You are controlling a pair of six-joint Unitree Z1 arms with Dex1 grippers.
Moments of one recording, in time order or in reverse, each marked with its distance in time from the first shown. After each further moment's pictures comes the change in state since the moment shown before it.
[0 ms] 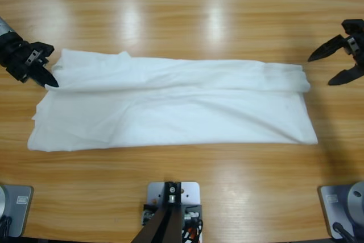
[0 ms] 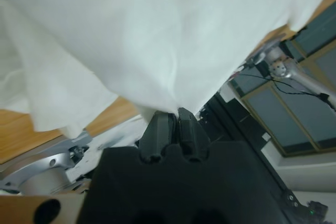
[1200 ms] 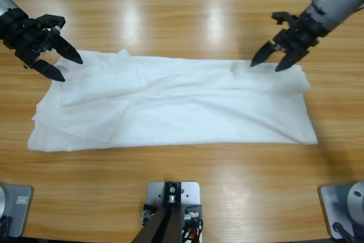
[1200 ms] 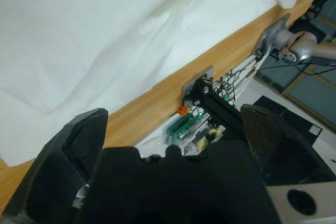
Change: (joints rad) arm 0 -0.161 -0.137 -0.069 -0.075 -0.064 0.049; arm 1 0.396 0.189 -0.174 -0.181 -0.143 0.023
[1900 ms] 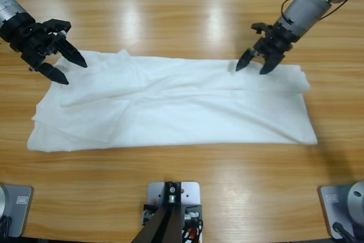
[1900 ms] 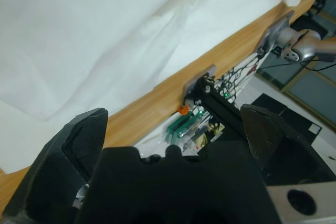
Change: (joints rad) arm 0 -0.011 0.030 0.000 -0.002 0.000 0.000; arm 1 0.040 0.149 -0.088 -0.002 0.000 0.001
